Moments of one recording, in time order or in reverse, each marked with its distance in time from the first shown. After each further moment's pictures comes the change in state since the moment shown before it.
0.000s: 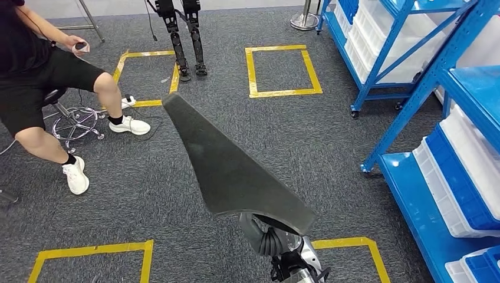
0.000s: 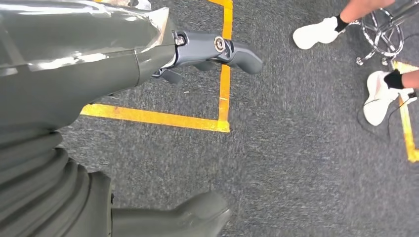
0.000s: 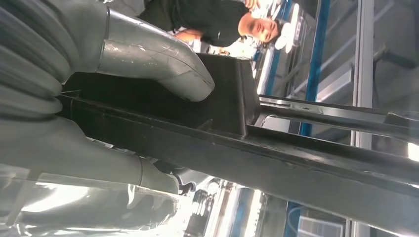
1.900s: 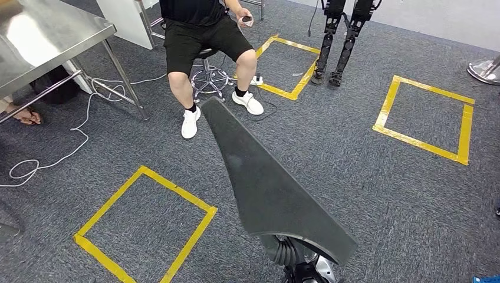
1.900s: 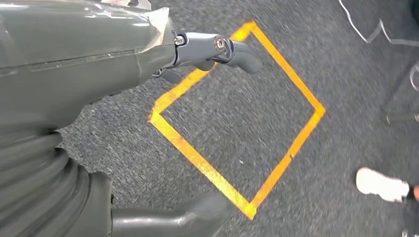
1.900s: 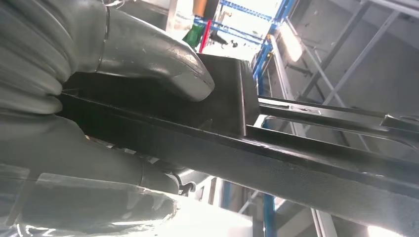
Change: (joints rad) left arm -0.013 -0.007 0.112 0.013 0.001 -0.133 0.000; right arm 0.077 -0.045 -0.029 -0.091 0.013 -0.073 -0.028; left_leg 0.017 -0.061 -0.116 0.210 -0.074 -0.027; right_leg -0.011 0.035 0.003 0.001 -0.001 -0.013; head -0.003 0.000
